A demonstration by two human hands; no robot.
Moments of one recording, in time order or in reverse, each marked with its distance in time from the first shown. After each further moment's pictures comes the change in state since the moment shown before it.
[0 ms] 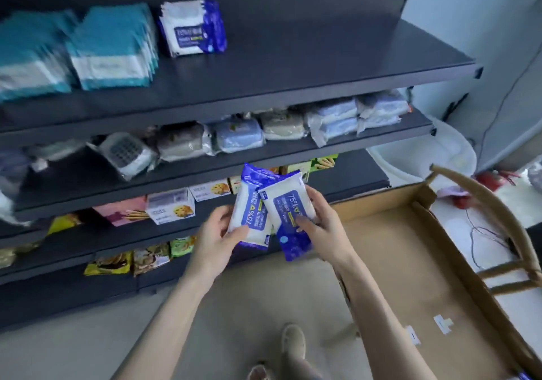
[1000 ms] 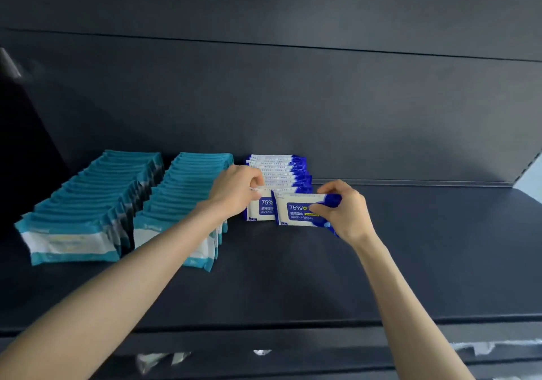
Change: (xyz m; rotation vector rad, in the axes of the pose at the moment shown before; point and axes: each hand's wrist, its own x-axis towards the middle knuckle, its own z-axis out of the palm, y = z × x) left_hand 0.371 0.262 -0.145 1.059 0.285 0.453; right_hand 0.404 -0.207 0.083 -0.375 0.058 -0.375
